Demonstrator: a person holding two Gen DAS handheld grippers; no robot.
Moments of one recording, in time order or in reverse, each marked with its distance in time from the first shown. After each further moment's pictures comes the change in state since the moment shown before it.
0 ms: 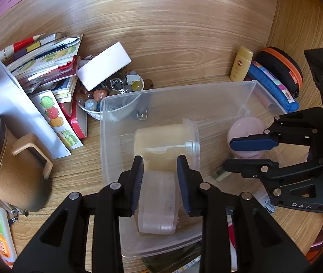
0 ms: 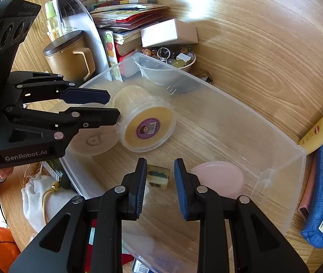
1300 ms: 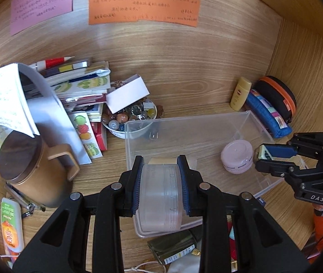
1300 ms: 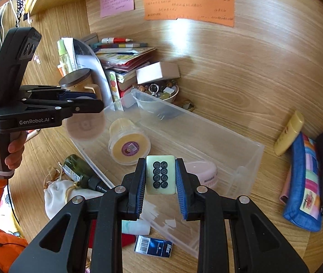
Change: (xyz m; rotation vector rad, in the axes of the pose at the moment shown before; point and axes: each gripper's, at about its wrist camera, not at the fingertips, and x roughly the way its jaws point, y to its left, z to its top) left arm -0.050 0.011 0.007 -0.070 -0.110 0.009; right arm -0.065 -0.005 -0.027 0.057 -0.192 -0.002
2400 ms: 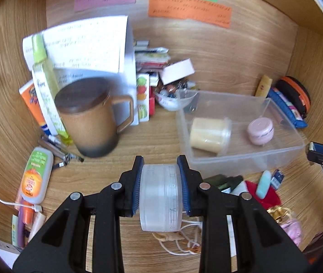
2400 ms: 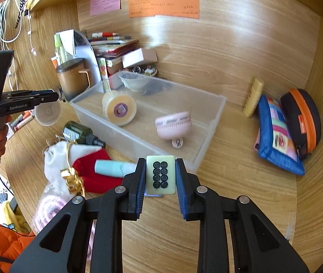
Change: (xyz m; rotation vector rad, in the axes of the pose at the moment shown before) left arm -0.057 0.033 -0.068 -0.097 -0.042 0.151; right arm -0.059 0.008 -0.067 0.059 -0.012 -0.129
